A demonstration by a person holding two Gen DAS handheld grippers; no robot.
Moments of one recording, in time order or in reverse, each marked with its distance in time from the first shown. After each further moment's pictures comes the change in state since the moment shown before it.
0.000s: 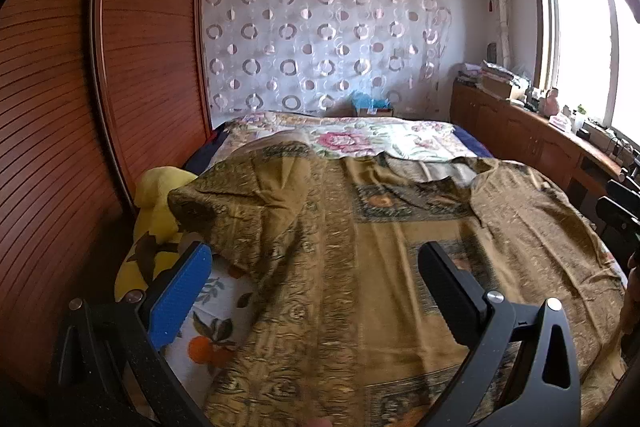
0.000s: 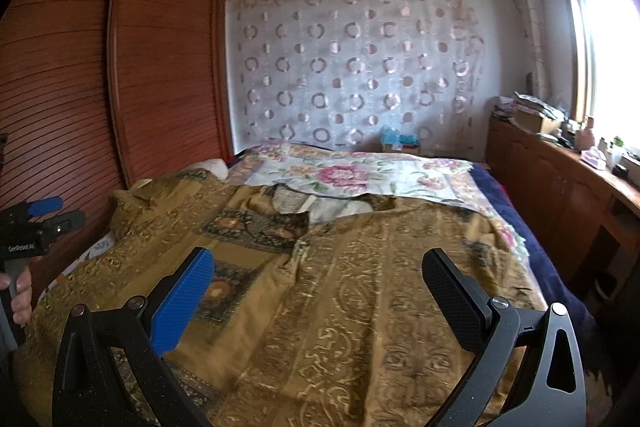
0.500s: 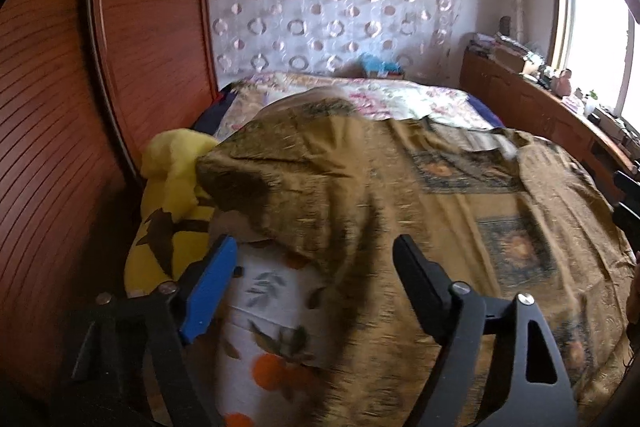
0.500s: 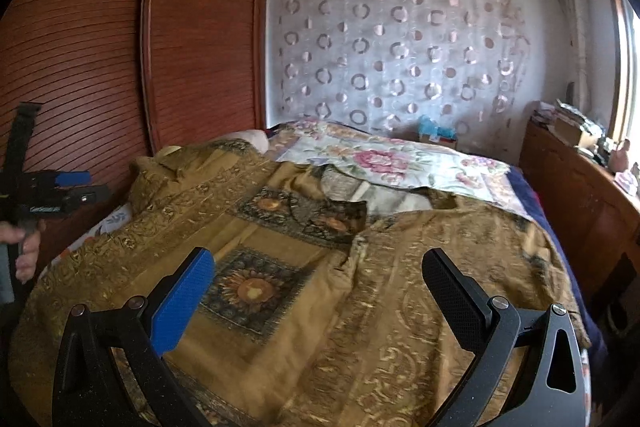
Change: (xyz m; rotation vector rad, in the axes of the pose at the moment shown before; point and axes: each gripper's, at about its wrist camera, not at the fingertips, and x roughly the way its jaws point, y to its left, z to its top) left arm 0.053 0.071 0.002 -0.017 0.158 0.002; right arm 0.041 0.017 0.009 -0.088 0.078 0.095
